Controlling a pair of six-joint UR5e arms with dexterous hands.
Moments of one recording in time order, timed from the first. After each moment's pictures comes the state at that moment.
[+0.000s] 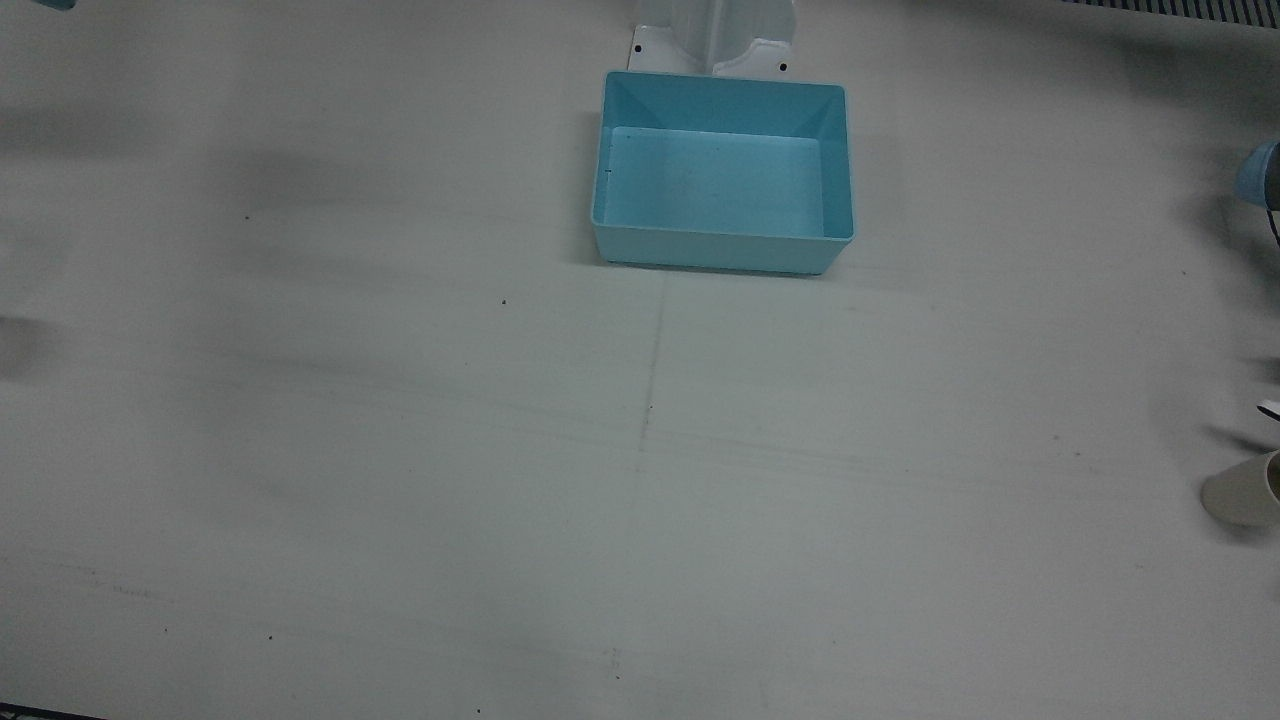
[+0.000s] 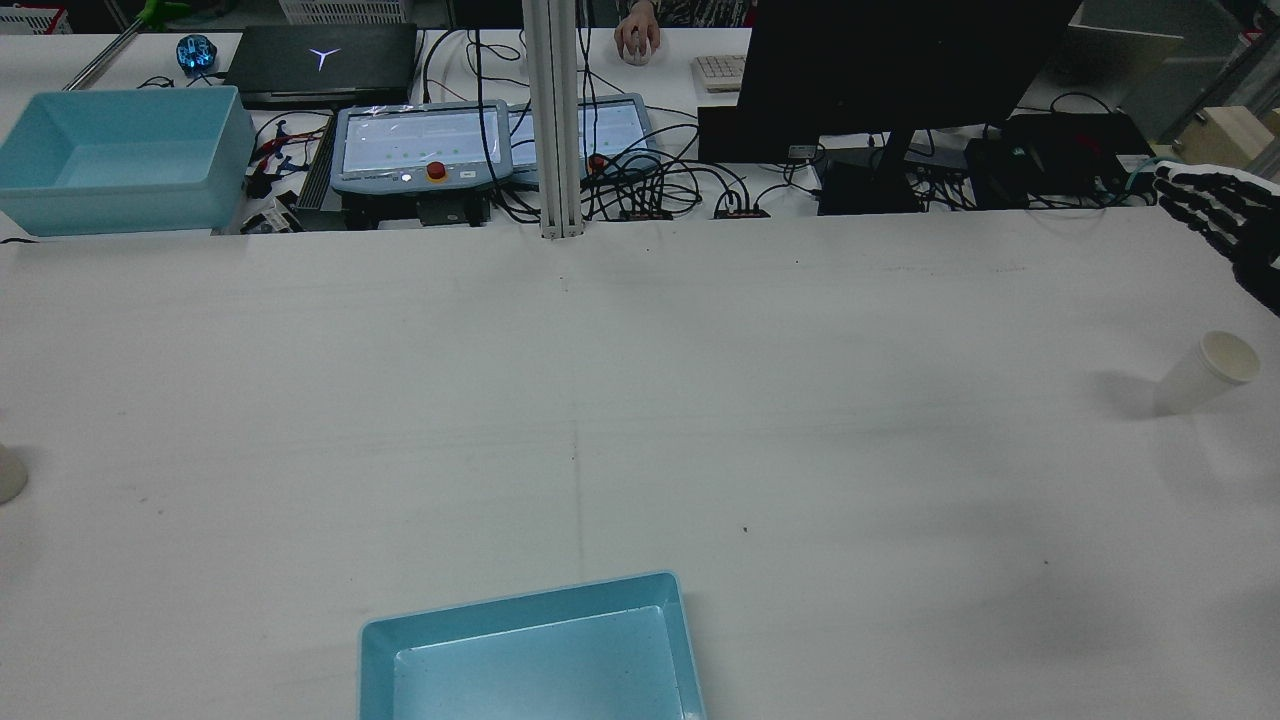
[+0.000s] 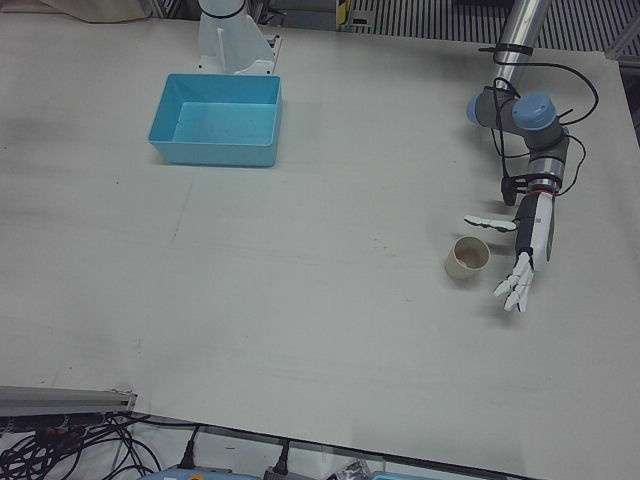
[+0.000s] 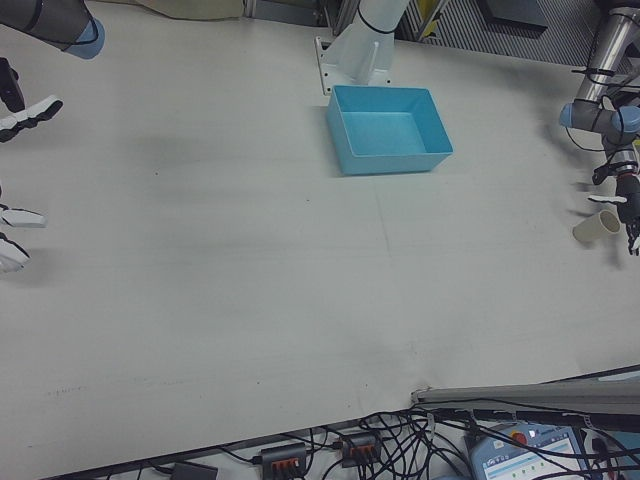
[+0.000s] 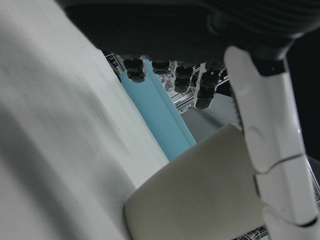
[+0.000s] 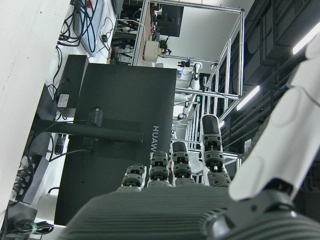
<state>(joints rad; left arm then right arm) -0.86 -1.40 -1.29 -0.57 1.03 0.60 1.34 -1.70 1.66 -2.89 -1.54 -0.13</state>
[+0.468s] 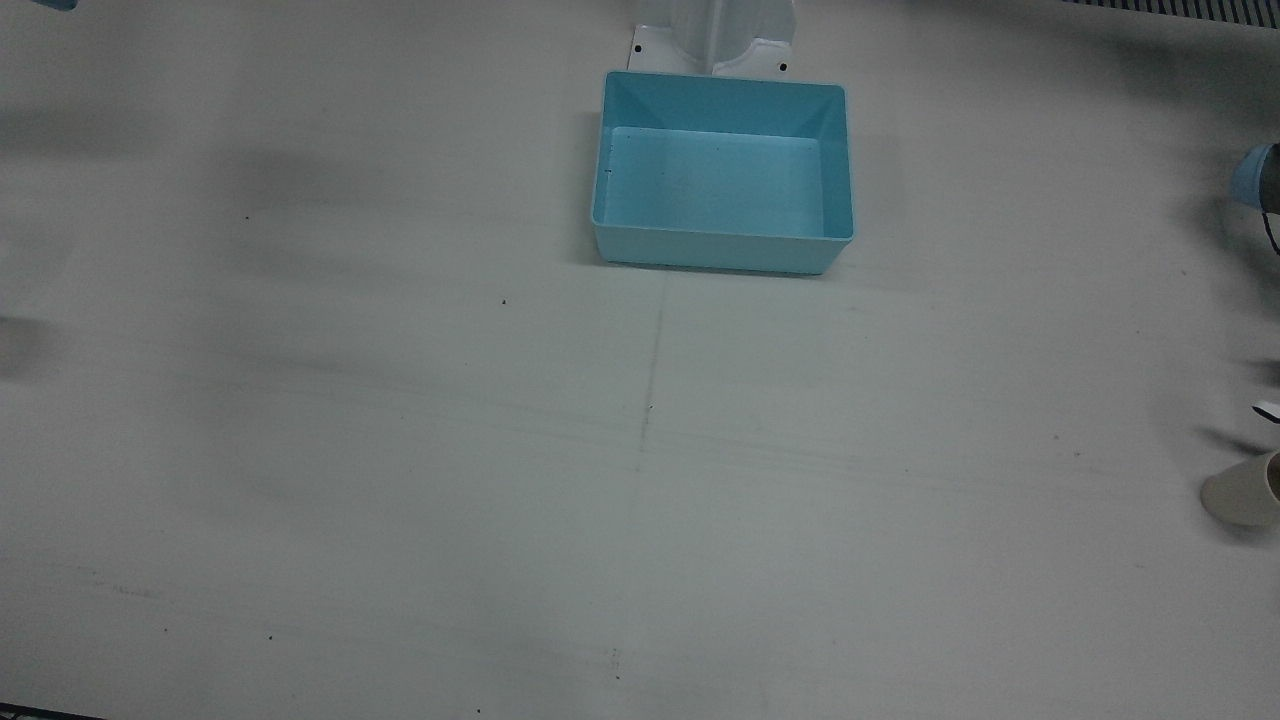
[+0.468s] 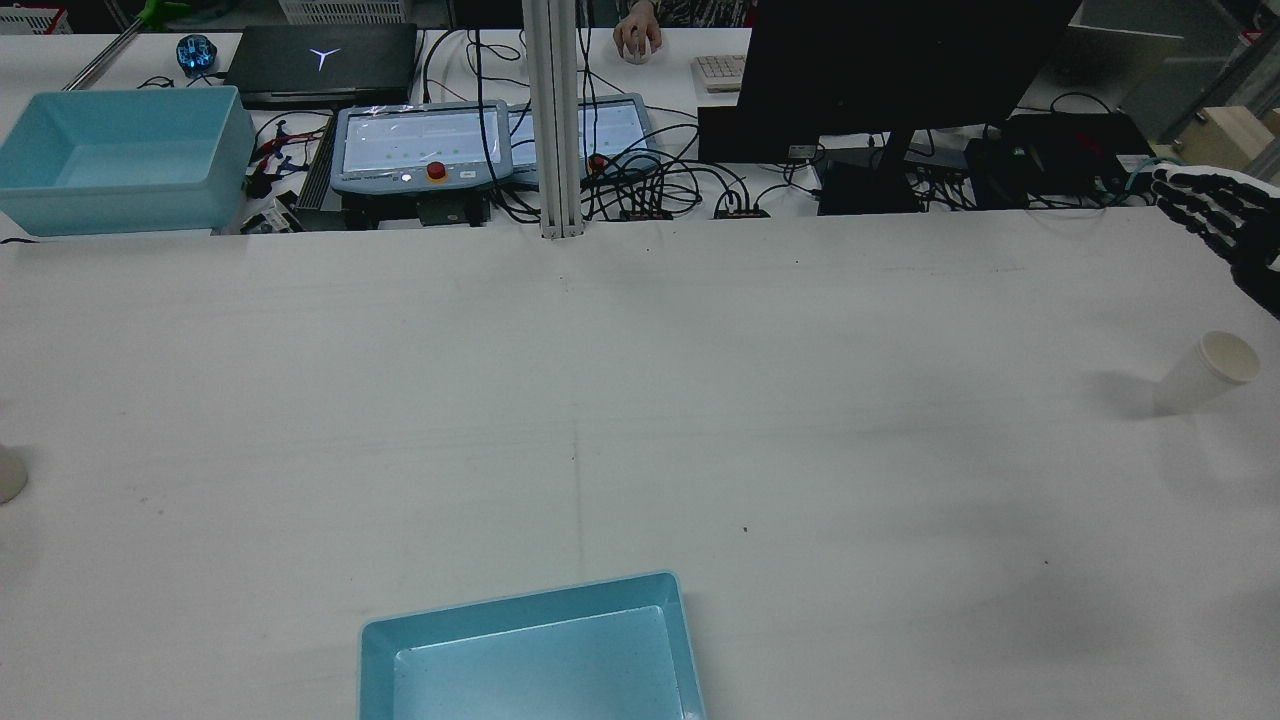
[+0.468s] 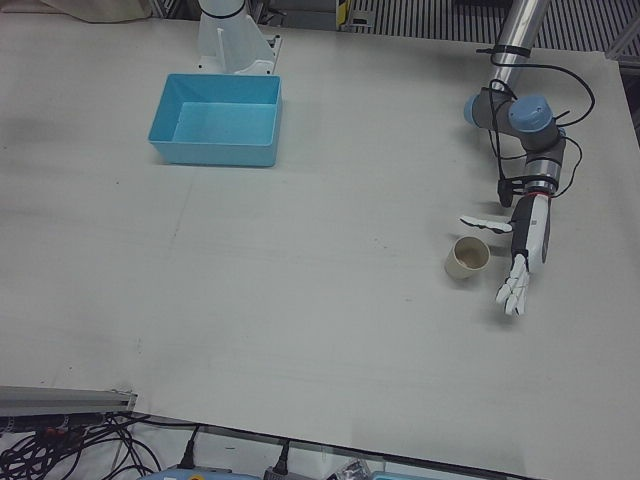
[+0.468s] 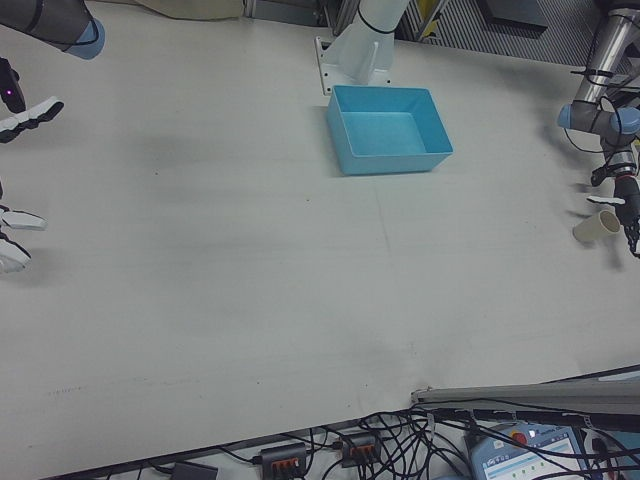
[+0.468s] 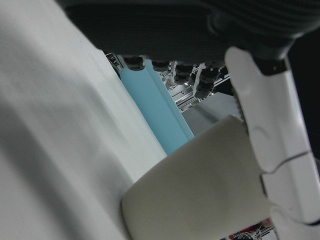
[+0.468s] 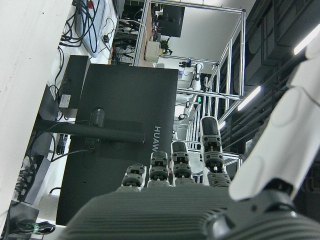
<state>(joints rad) -0.85 -1.42 -1.30 -0.55 1.03 0.61 1.34 -1.70 1.66 -2.89 -1.54 -0.13</state>
